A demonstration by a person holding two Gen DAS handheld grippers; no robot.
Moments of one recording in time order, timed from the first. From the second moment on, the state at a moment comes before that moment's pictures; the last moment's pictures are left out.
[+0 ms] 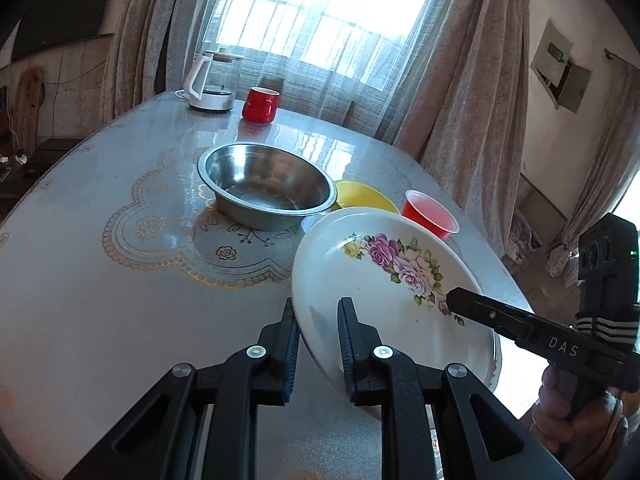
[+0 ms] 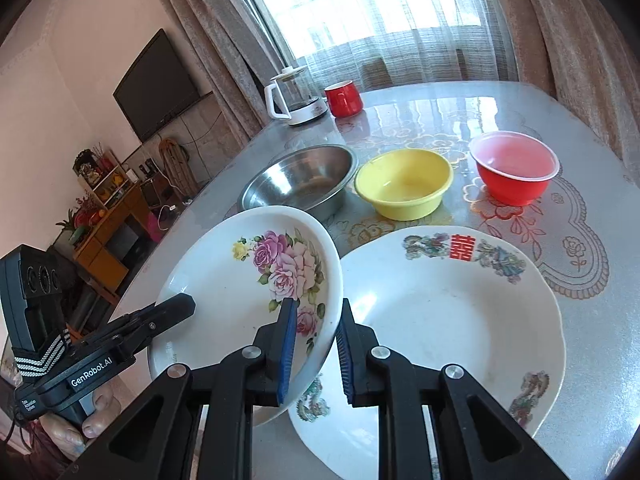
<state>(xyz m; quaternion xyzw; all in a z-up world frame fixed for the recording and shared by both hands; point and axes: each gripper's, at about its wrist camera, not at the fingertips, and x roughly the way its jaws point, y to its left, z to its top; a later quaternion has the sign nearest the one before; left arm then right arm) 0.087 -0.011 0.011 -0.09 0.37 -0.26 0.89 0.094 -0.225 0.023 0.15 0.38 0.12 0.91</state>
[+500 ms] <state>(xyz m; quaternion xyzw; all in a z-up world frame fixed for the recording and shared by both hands) 0.095 -0.097 -0.003 -0.02 0.41 -0.31 0.86 0.073 -0.302 0.005 0.19 0.39 0.02 0.90</state>
